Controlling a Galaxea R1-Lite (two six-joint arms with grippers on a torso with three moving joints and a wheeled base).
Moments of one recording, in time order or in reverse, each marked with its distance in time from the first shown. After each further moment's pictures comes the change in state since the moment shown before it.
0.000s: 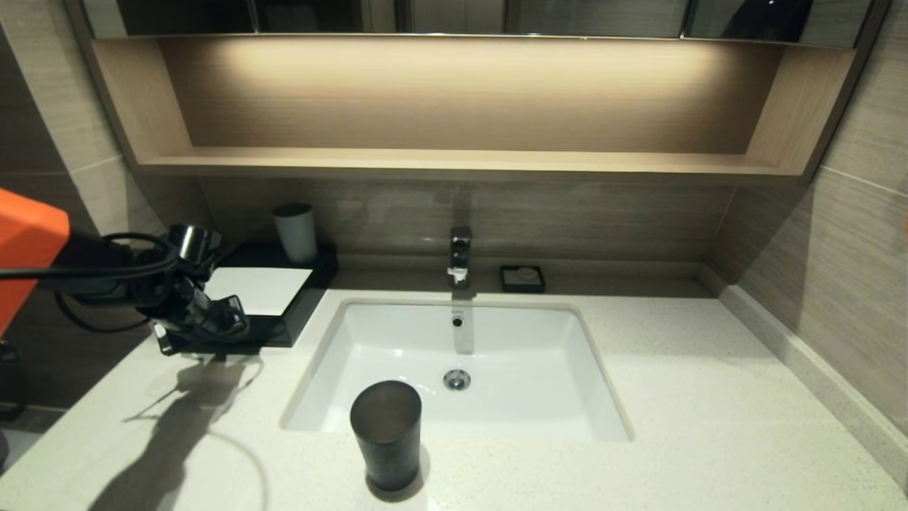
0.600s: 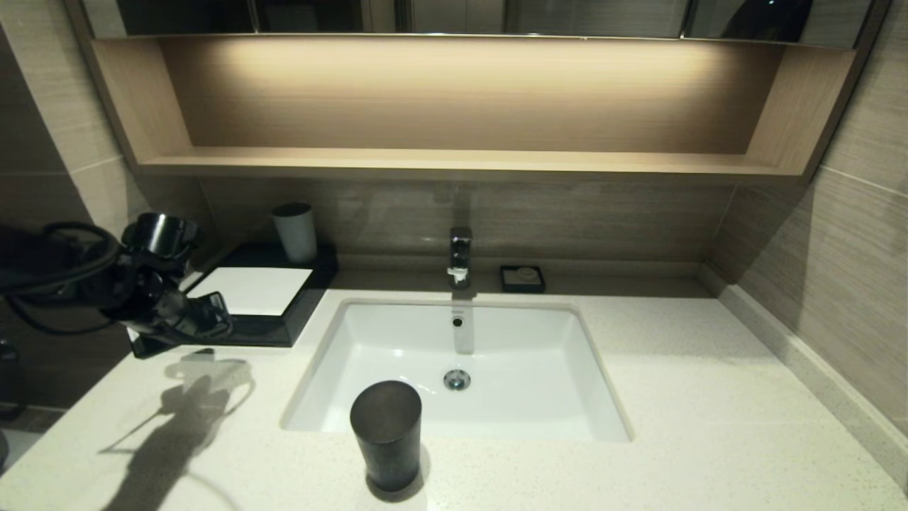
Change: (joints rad) left arm -0.012 -0.185 0.131 0.022 0.000 -0.001; right arm 0.000 0.000 0.000 0.000 0.000 0.000
